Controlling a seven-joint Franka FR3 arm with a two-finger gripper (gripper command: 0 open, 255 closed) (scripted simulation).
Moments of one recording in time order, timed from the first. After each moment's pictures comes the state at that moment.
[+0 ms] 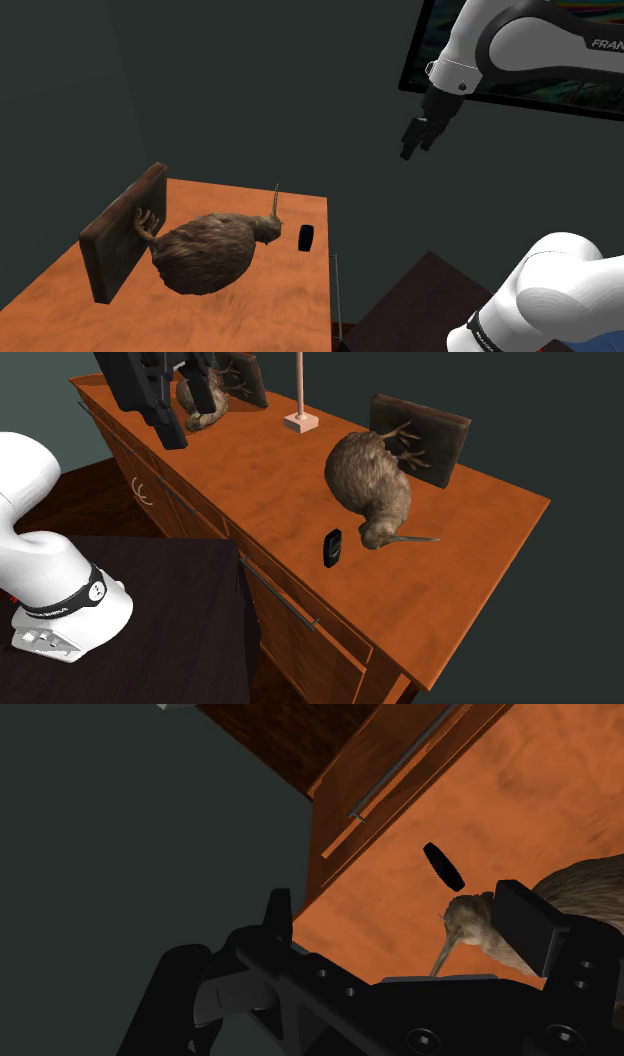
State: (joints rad) arm -0.01 -0.77 0.03 -2.36 -0.01 1.71 0.03
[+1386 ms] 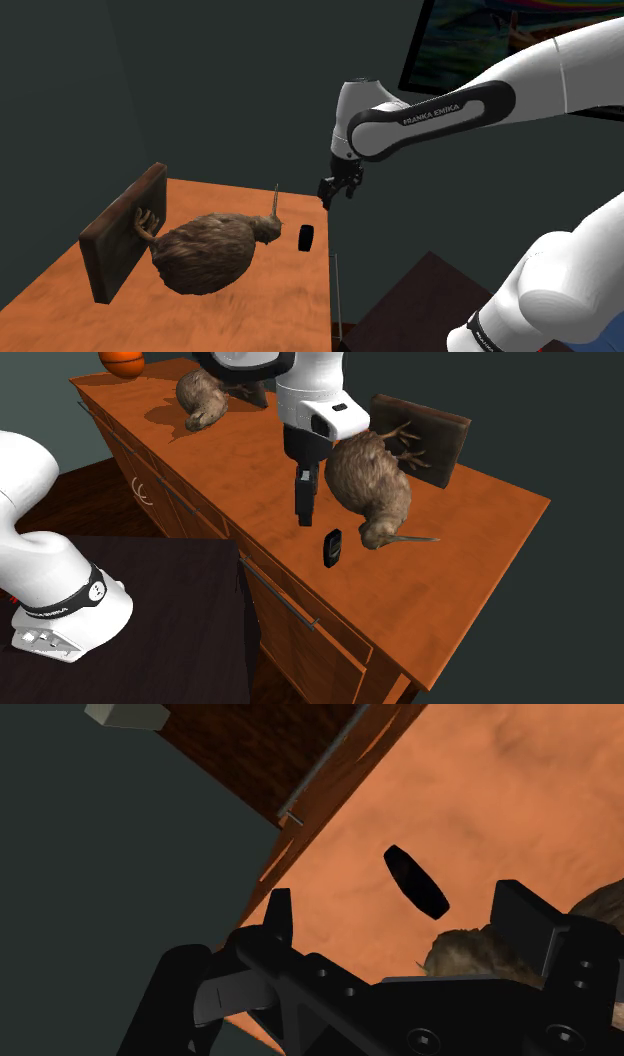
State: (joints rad) arm 0.03 -0.17 0.19 -2.33 0.02 2.14 0.24
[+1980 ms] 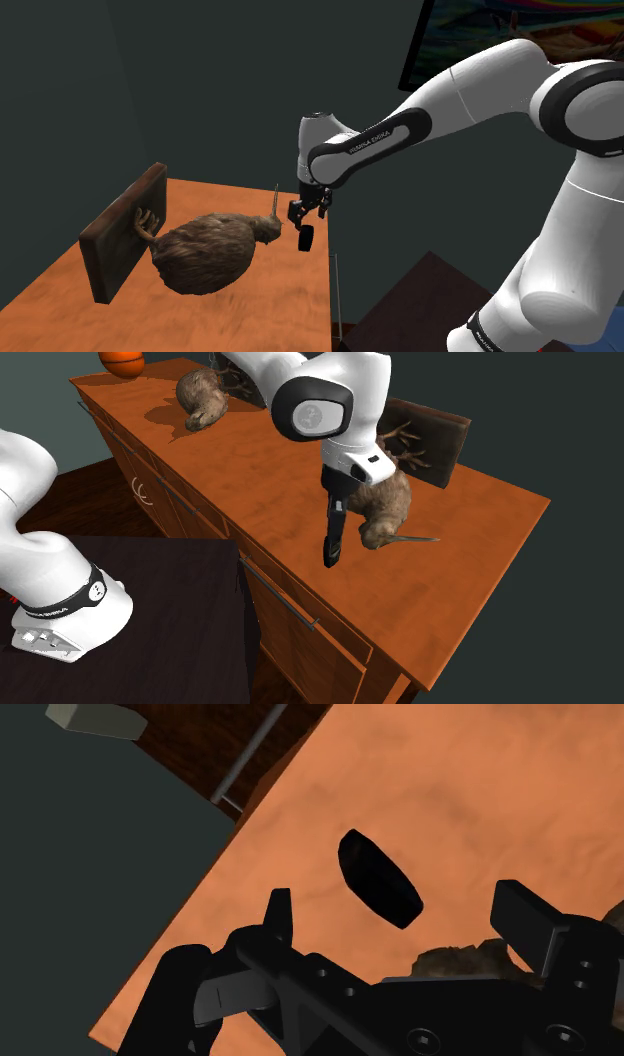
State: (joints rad) arm 0.07 0.18 0.22 -2.16 -0.03 2.25 0.35
